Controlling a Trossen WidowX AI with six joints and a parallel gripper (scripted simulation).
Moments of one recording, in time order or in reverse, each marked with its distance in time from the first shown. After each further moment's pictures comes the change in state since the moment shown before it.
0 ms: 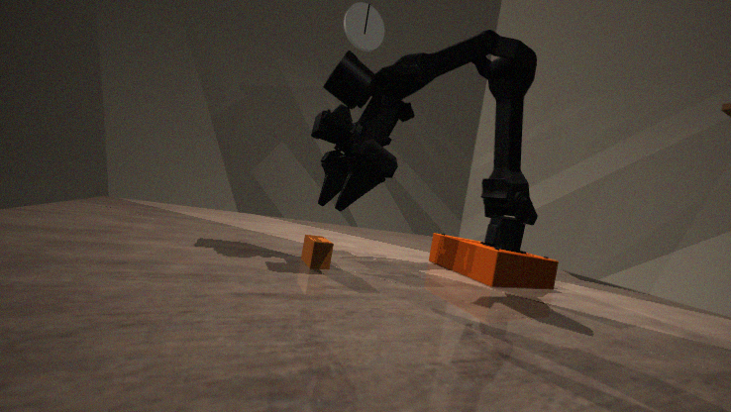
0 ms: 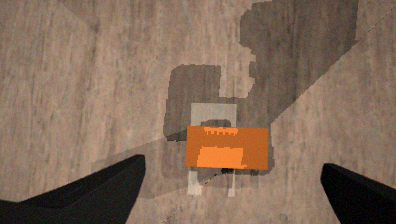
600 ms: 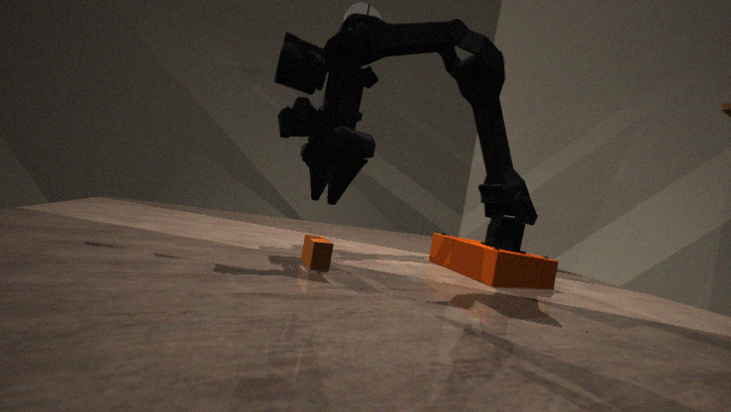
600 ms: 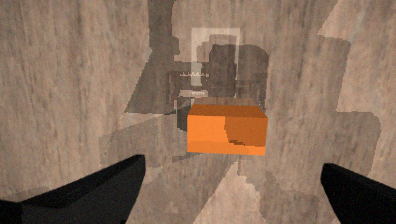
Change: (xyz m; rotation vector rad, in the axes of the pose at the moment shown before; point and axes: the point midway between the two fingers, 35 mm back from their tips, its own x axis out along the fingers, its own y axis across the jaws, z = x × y) arm 0.000 0.000 0.024 -0.004 0.343 -0.003
